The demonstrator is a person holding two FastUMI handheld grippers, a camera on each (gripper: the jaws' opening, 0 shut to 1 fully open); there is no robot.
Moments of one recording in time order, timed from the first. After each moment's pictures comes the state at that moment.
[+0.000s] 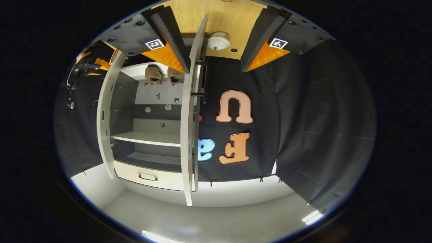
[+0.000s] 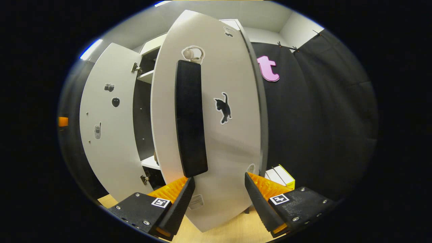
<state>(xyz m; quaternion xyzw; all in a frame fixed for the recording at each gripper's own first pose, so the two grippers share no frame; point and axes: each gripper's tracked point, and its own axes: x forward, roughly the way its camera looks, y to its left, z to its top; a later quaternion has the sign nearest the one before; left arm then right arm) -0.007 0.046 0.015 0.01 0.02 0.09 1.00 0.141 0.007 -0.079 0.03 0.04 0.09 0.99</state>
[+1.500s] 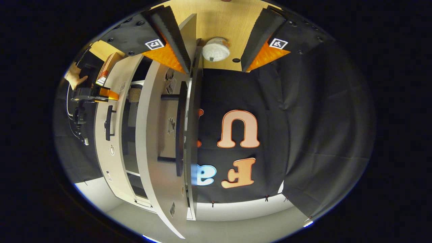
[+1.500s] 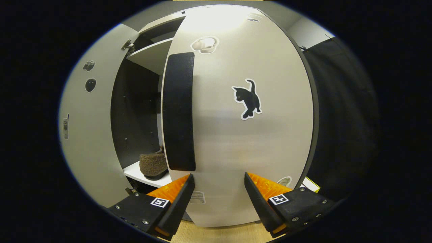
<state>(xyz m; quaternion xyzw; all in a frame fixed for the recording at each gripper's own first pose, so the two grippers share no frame) 0.088 0.084 -0.121 0.00 0.08 0.06 1.00 0.207 0.054 -0.087 0.01 0.05 0.05 1.00</state>
